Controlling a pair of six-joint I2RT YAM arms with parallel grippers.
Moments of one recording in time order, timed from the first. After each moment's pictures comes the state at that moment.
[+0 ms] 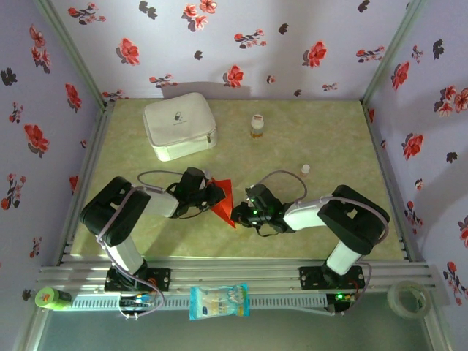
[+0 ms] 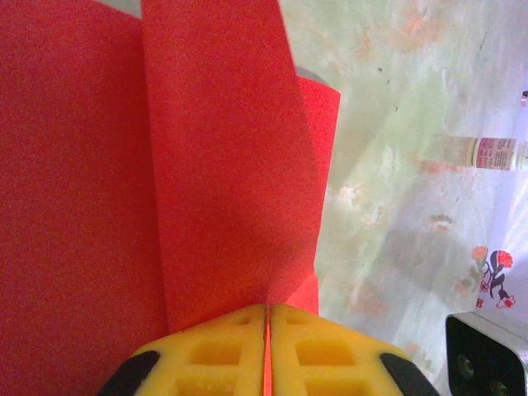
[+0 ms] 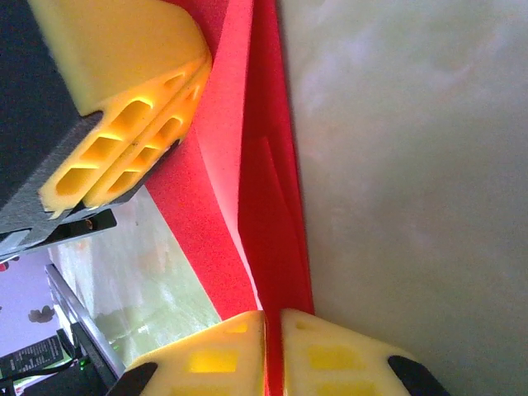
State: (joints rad) left arm -0.64 1.72 0.59 0.39 0.35 -1.07; right arm 0.88 1.65 0.53 0.35 -0.33 1.12
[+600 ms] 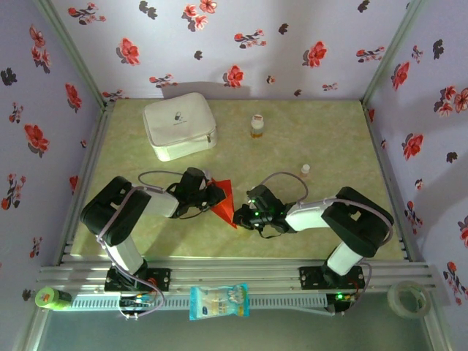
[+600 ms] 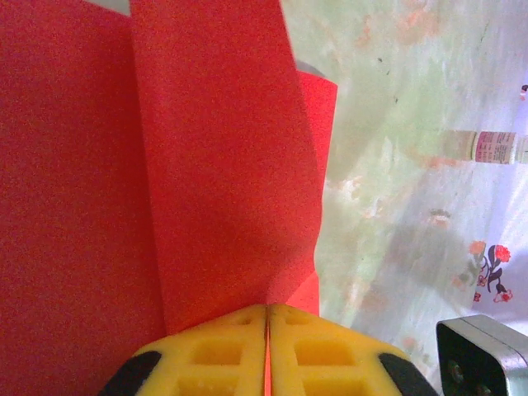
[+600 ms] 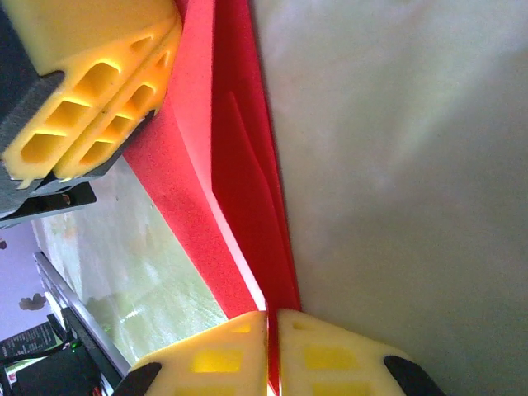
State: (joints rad) left arm -0.64 1.72 0.59 0.39 0.36 -1.08; right arm 0.88 1.61 0.53 0.28 -0.36 1.11
